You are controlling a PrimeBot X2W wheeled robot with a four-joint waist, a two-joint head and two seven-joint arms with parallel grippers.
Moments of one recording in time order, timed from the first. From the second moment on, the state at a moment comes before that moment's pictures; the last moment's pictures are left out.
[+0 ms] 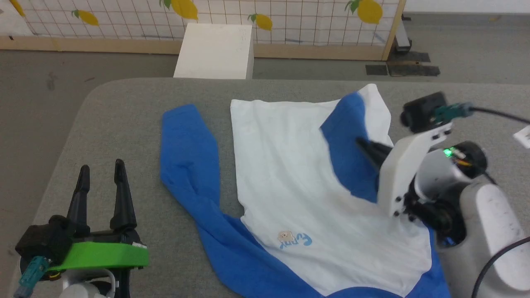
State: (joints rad) left arm -0.01 0.11 0.09 -0.09 -0.33 -0.09 -0.24; right arm -0.40 -0.14 0.15 -0.02 0.40 0.13 0.76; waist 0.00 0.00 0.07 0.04
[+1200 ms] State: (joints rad) left arm 0.01 0.12 0.08 -0.07 -0.36 -0.08 -0.22; right arm -0.28 -0.07 -0.04 -0.01 0.53 0.13 0.41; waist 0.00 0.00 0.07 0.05
